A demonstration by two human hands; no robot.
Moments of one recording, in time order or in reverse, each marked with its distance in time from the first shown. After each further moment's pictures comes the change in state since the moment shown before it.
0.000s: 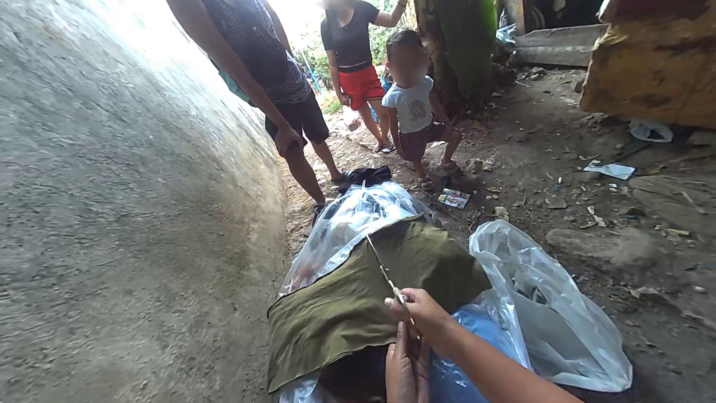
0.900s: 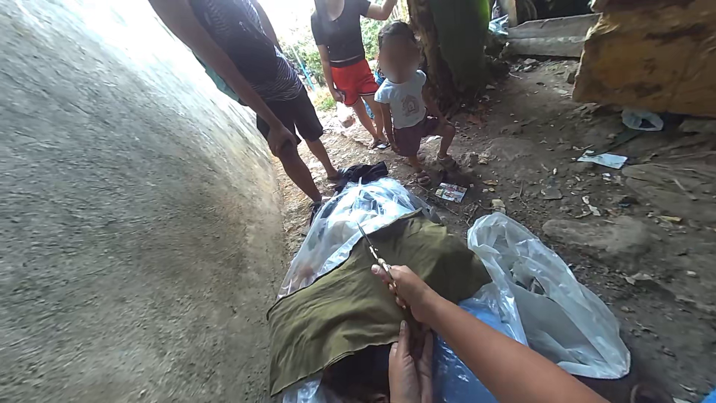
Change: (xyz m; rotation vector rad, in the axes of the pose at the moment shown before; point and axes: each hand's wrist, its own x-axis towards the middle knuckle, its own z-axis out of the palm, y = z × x) left_hand 0.001 0.001 -0.001 0.016 0.051 -0.036; right_hand 0.037 -0.032 0.013 0.022 0.085 0.100
